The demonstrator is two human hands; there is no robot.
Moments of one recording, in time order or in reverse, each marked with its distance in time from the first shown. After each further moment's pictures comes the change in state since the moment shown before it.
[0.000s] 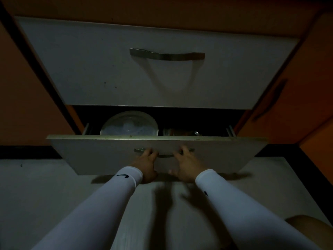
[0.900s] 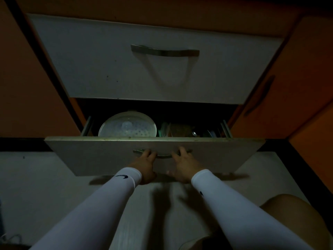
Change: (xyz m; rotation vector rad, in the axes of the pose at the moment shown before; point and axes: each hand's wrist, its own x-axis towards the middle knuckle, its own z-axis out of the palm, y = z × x) left_hand -0.040 0.008 0.021 0.007 -0.024 -0.004; right_hand -0.054 -0.017 0.005 -0.033 -0.022 0.018
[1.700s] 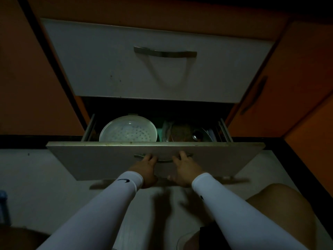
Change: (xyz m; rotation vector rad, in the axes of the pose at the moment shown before) left_hand -0.033 0.008 0.017 -0.005 -0.002 0.013; right_hand -0.037 -0.004 0.011 -0.059 -0.027 -0.001
